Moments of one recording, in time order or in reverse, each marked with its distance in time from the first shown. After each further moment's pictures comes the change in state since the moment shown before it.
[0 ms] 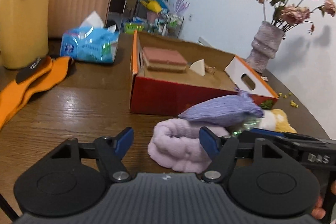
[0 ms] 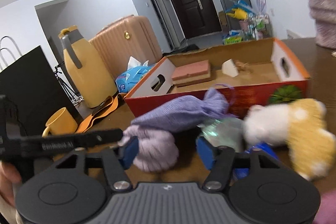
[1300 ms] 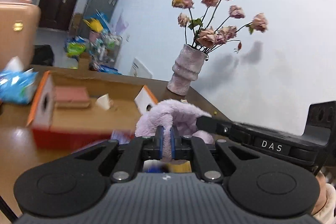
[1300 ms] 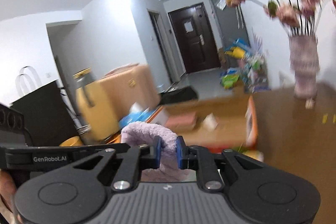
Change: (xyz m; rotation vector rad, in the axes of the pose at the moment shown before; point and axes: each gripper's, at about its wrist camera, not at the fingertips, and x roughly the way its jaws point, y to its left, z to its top) left arm -0.044 -0.135 0.059 0.080 -0.093 -0.330; right arm -0.141 -0.027 0.074 -0.128 -0.223 -0.066
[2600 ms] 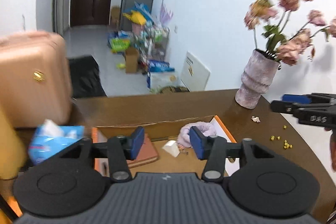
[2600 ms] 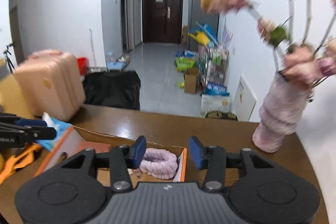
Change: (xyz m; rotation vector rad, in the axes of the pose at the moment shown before) left arm 0.051 0.067 0.144 0.079 0.088 0.333; right arm 0.117 -0.053 0.148 -0.148 0.185 -0.265
